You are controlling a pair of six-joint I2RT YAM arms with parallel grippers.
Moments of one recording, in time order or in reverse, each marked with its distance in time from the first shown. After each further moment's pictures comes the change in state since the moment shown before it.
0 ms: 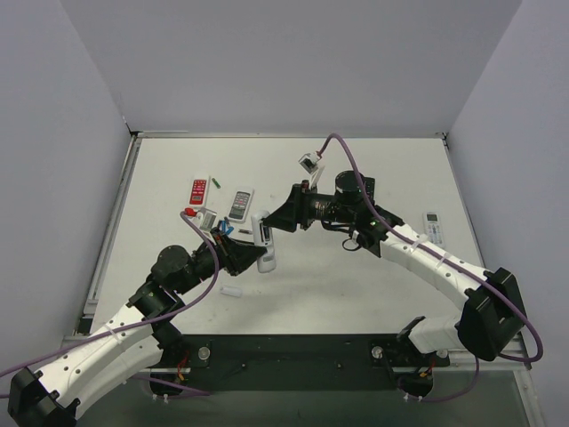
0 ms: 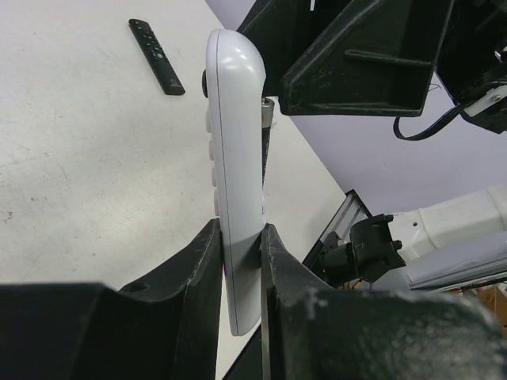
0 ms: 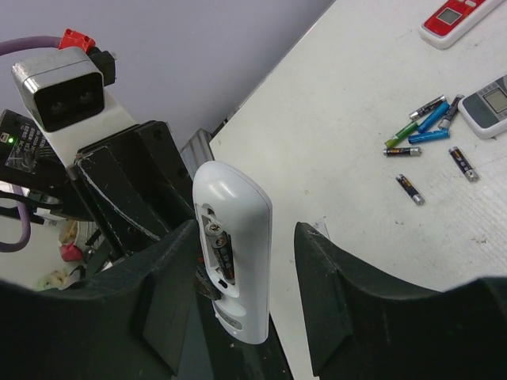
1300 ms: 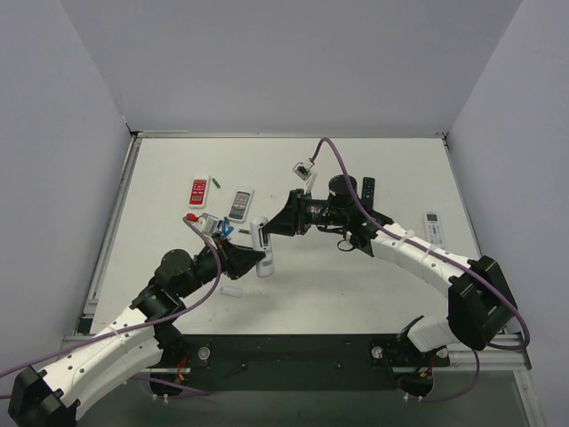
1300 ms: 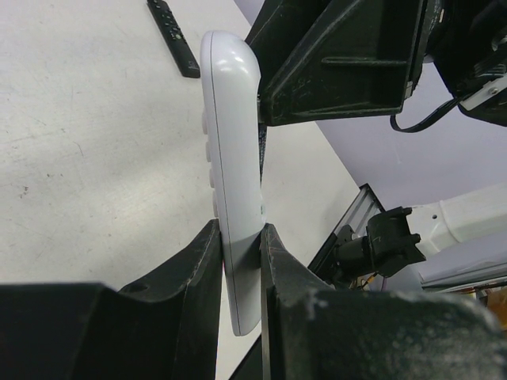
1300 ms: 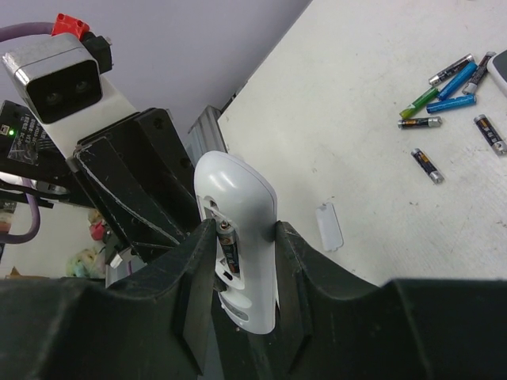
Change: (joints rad) left arm 0.003 -0.008 -0.068 0.029 -0.005 -0.003; right arm -0.001 0.074 -0.048 0.067 -0.082 0.040
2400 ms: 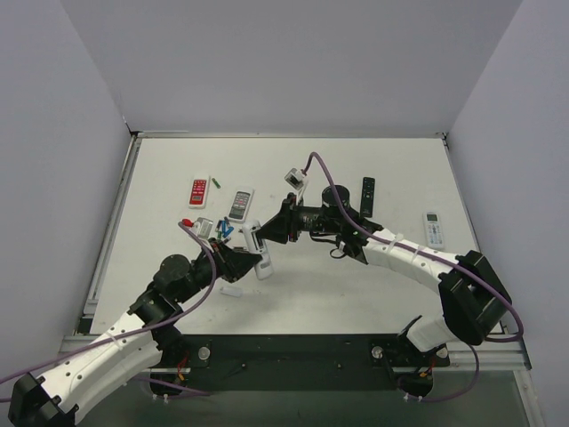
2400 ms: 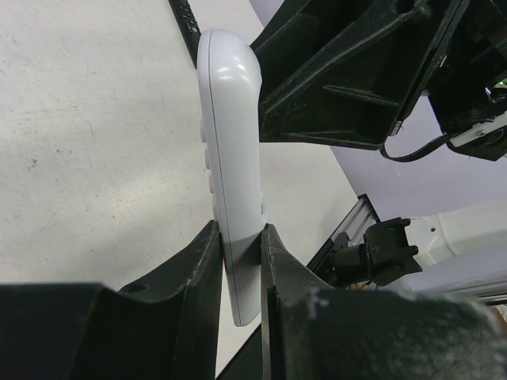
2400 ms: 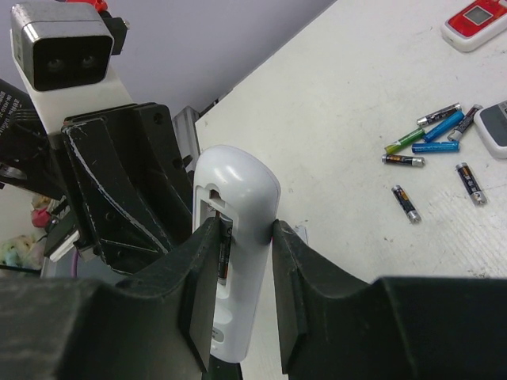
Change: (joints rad) left arm 0.000 -0.057 -0.035 -0.045 -0.061 -0.070; right arm 0.059 0.042 -0.071 0.195 0.043 -0.130
